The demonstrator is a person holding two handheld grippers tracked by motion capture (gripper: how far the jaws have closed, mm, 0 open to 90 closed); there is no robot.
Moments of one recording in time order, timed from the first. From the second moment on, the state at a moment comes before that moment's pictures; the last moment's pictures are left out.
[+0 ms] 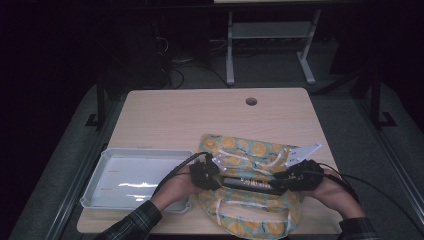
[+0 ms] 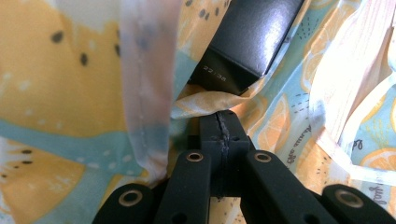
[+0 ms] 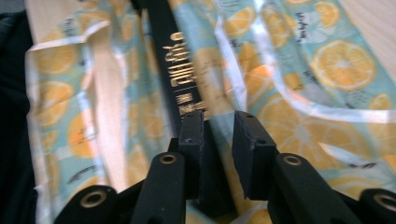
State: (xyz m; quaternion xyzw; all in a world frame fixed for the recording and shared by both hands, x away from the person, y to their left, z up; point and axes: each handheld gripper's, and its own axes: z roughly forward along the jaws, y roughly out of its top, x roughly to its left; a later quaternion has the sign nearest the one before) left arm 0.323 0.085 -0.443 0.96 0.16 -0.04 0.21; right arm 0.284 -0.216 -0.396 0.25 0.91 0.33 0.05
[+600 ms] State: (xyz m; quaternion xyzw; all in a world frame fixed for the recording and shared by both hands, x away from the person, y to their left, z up) left arm 0.324 0.085 -0.443 0.96 0.16 -0.04 0.22; right arm 0.296 -0.213 -0.407 0.24 0.92 0.30 0.07
